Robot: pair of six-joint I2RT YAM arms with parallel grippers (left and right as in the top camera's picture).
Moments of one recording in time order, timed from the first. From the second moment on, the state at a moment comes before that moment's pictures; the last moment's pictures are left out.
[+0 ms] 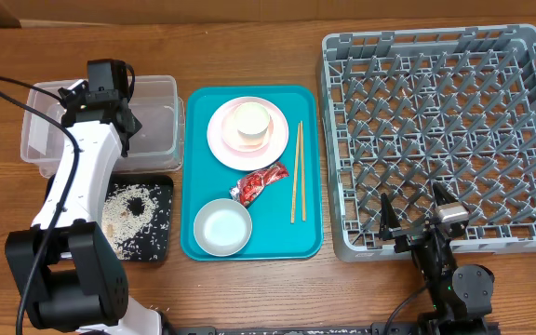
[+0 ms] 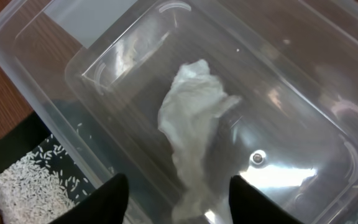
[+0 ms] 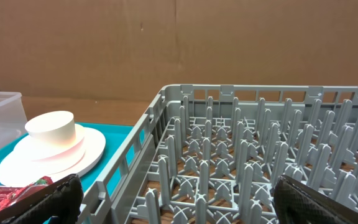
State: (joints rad) left arm 0.10 1.74 1.34 -0.73 -0.46 -0.63; right arm 0.13 0.01 0.02 -0.03 -0.08 0.04
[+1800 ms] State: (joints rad) left arm -0.28 1.81 1.34 -0.96 0.43 -0.07; right arm 0.13 0.01 0.02 -0.03 -0.08 0.04
